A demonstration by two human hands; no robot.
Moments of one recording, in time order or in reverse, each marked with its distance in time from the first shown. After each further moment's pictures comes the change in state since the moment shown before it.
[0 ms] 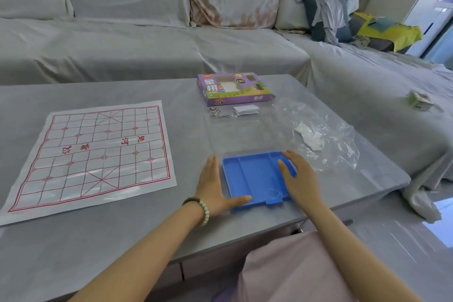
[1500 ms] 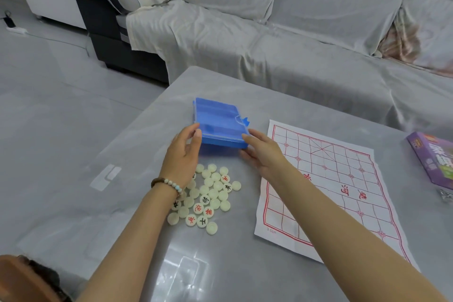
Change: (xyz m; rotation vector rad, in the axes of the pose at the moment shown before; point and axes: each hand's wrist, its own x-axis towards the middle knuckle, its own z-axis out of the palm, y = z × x) left_hand -0.151 -0.283 -0.378 -0.368 0.945 -0.230; right_hand -0.051 -0.433 0.405 0.738 -0.806 0.407
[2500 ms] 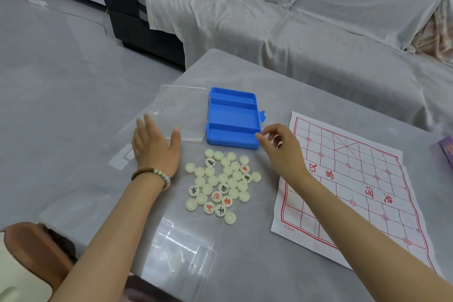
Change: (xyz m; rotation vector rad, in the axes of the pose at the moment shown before) left_hand 0.002 -0.048 -0.050 0.535 0.206 -0.304; right_hand 0.001 0.025 -0.008 -0.829 0.003 -0.644
